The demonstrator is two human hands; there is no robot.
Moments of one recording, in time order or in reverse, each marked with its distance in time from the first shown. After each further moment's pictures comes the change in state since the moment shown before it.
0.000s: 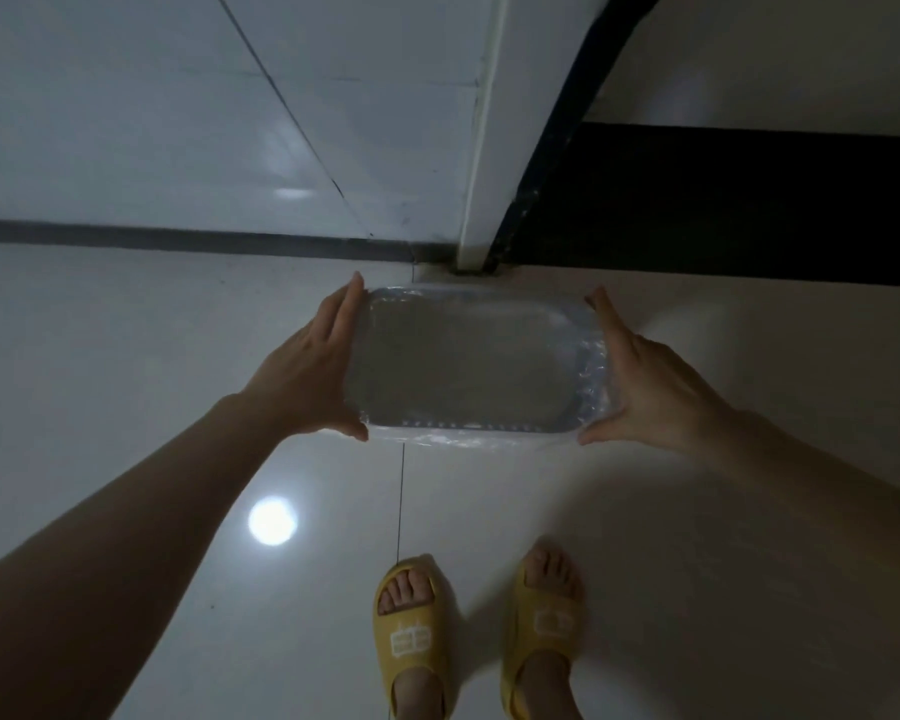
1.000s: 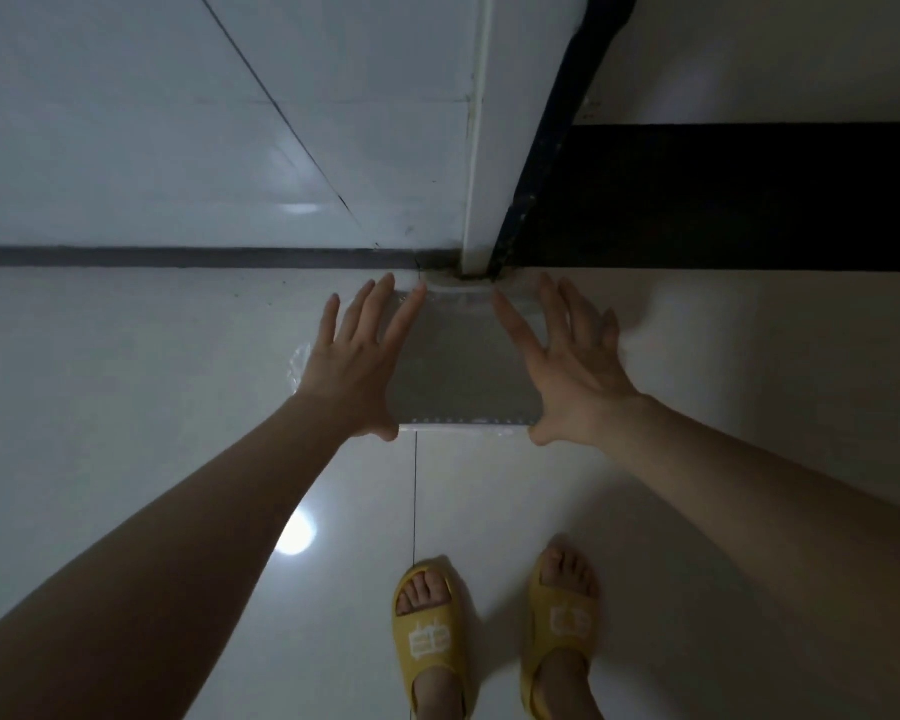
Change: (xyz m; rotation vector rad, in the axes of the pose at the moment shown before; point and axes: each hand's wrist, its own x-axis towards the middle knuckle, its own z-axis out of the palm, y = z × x) left_hand 0.010 0.035 -0.001 0.424 0.022 -0.004; right_hand 0.023 -0.072 0.009 -0.263 -0.065 0.031
